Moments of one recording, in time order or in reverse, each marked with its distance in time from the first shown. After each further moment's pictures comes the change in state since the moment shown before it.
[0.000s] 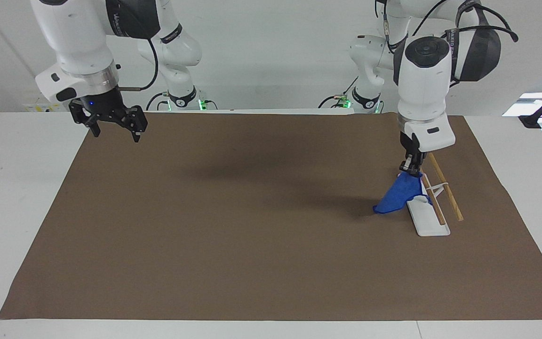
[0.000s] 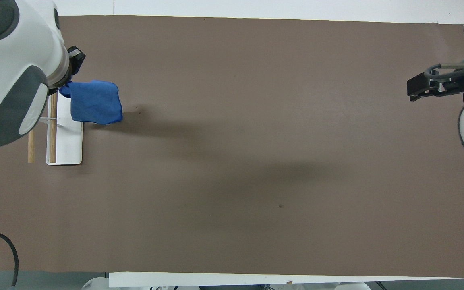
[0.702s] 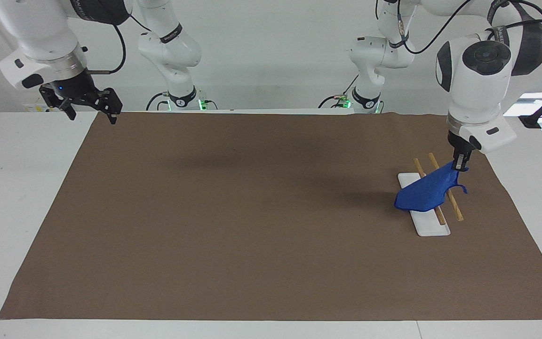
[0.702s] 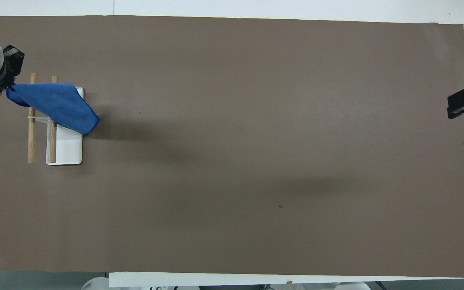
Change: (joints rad) left arm 0.141 -0.078 0.004 -0.074 0.017 -0.041 0.000; right arm 0.037 -0.013 -0.178 0.014 0.025 -0.092 -0.150
